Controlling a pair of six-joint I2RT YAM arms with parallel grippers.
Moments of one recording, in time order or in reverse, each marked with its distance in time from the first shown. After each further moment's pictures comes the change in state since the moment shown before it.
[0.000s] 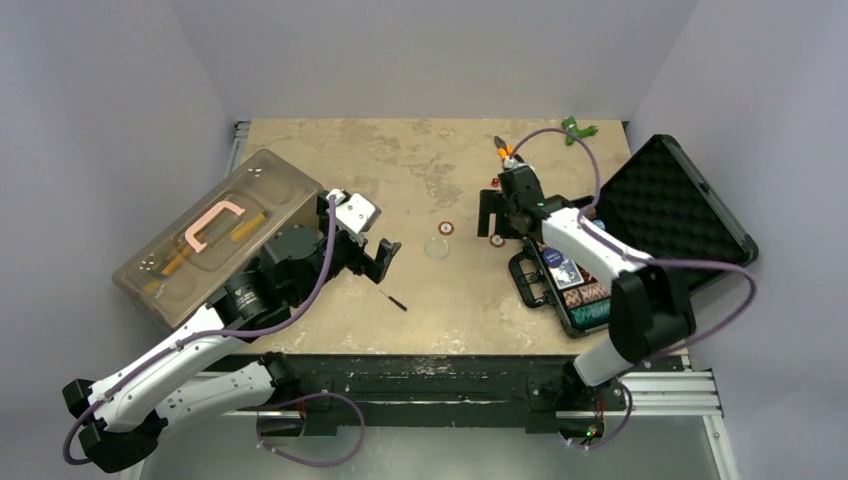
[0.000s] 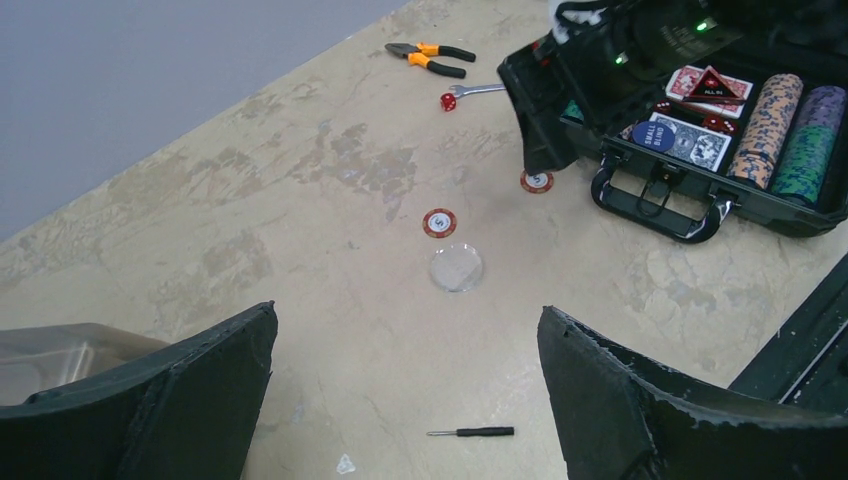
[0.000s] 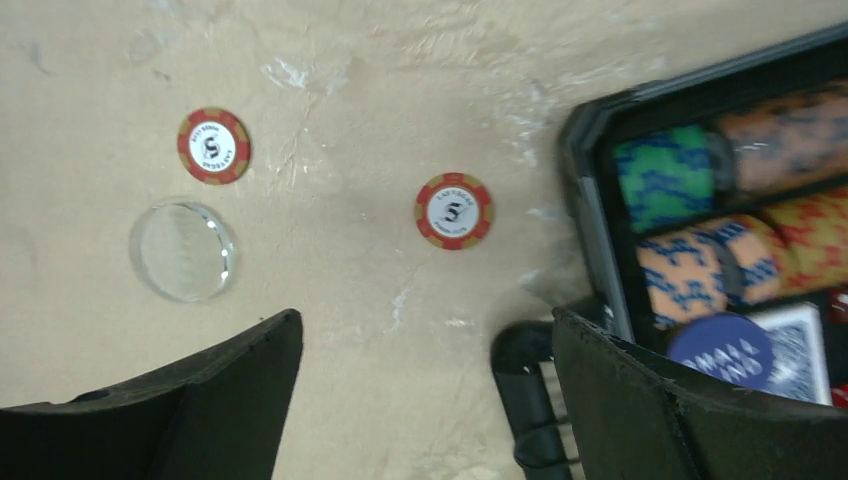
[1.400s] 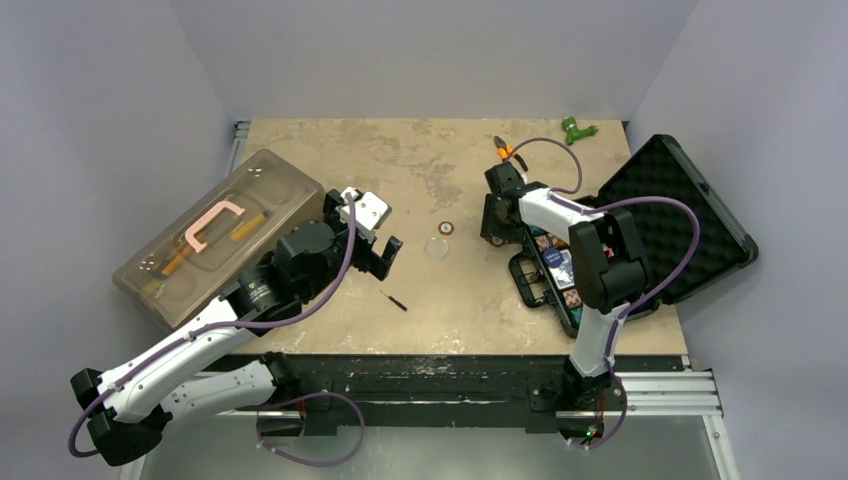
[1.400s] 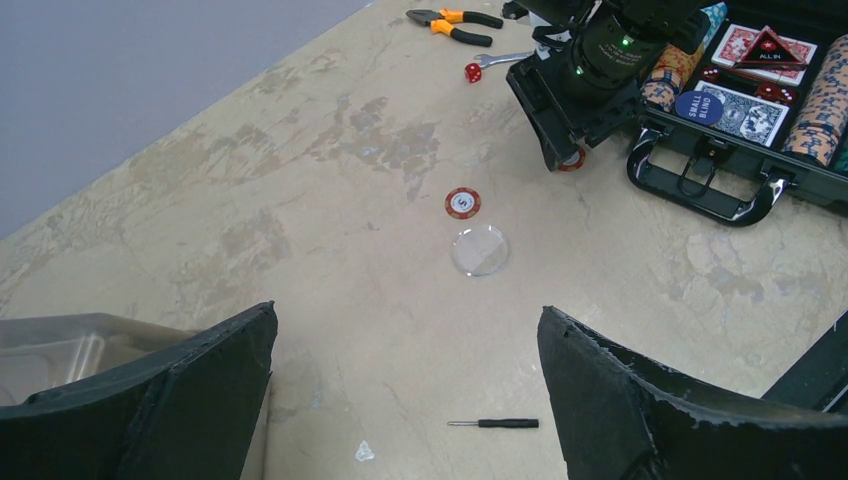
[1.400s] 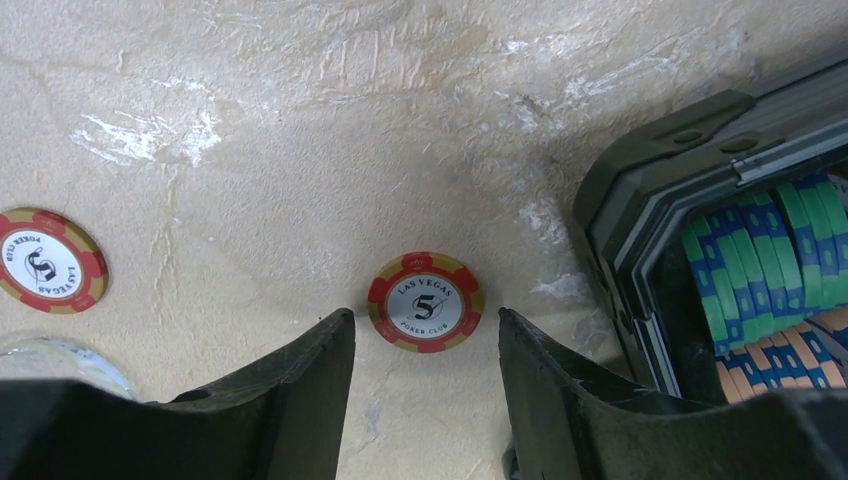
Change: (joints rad) left arm 0.000 0.063 0.000 -0.001 -0.056 0.027; right arm -0.030 0.426 0.194 -0.060 -0.001 0.099
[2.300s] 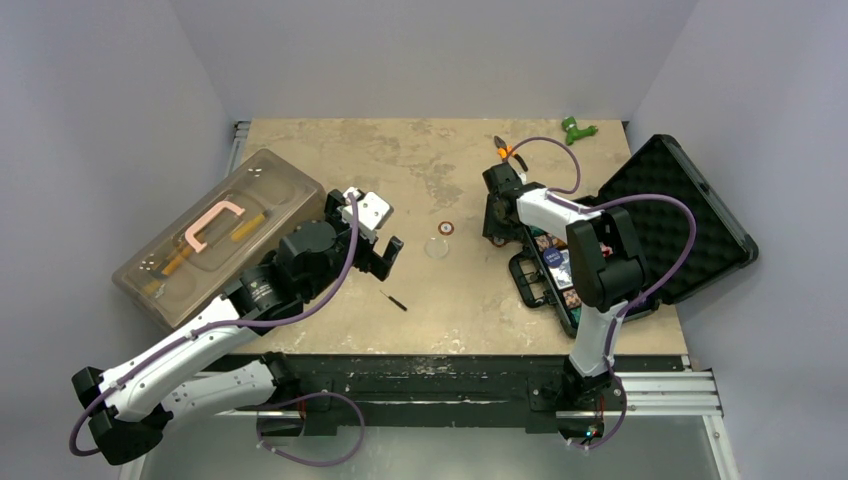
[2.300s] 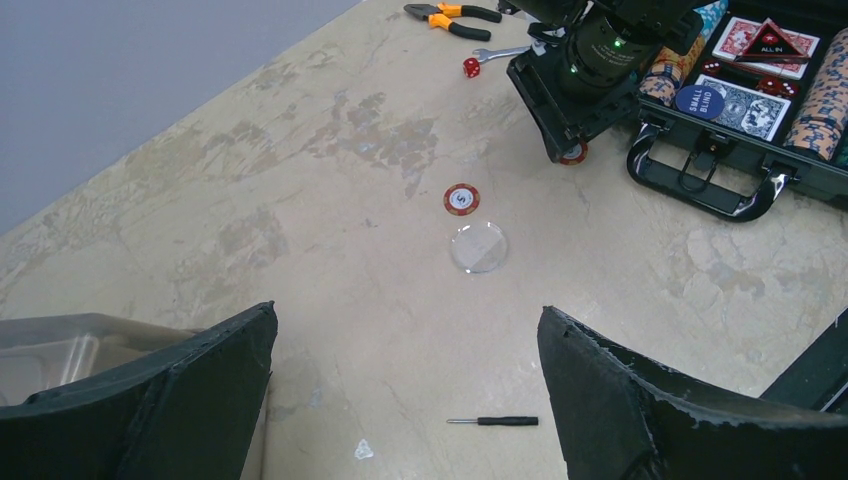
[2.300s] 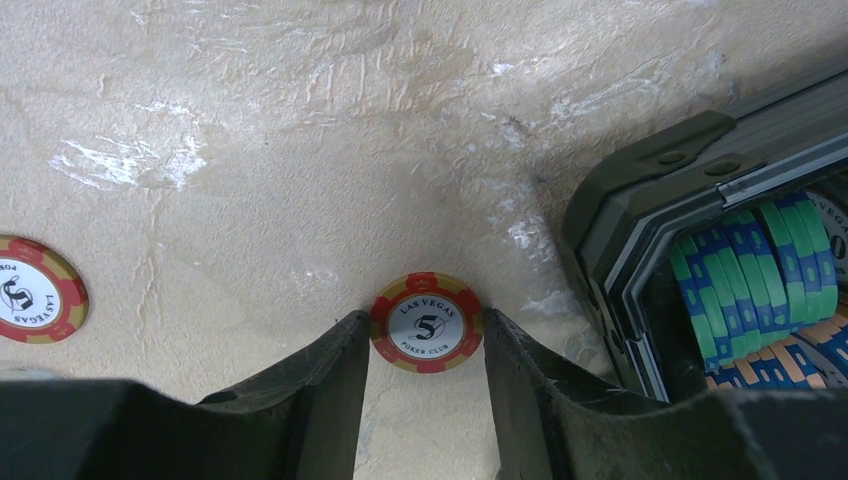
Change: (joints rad) left arm 0.000 0.010 0.000 -0.002 0.001 0.000; right arm 0.002 0.023 0.005 0.020 0.050 -0.009
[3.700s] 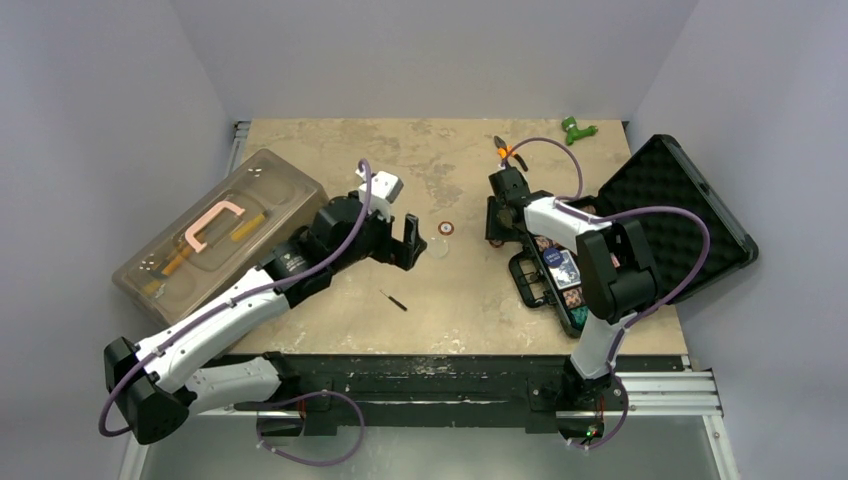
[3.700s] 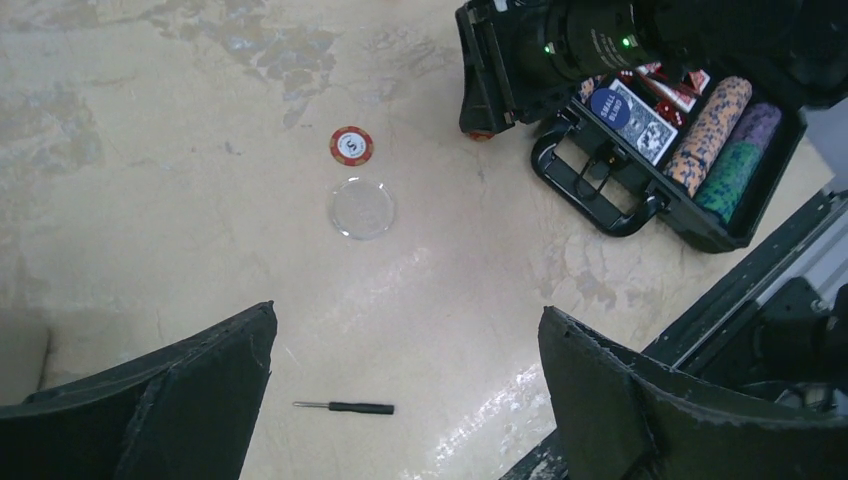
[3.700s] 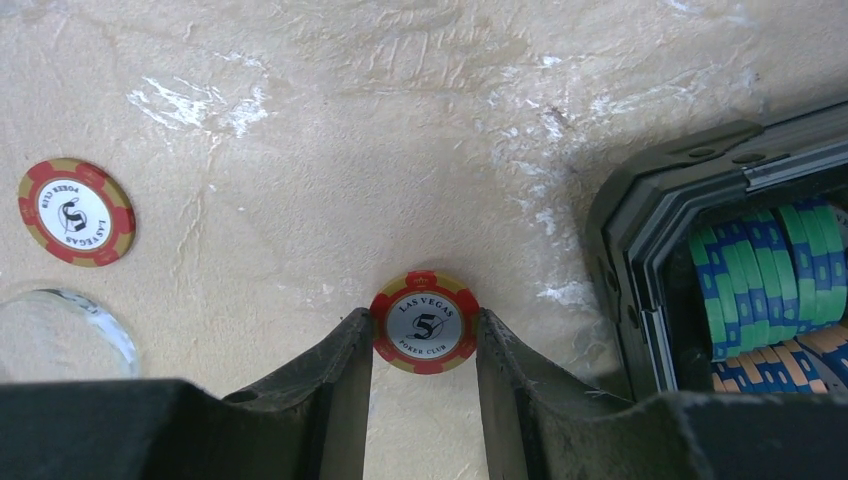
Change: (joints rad) left arm 0.069 0.200 0.048 -0.008 0.171 -0.364; right arm 0.000 -0.096 -0.107 0.109 -0.084 -0.094
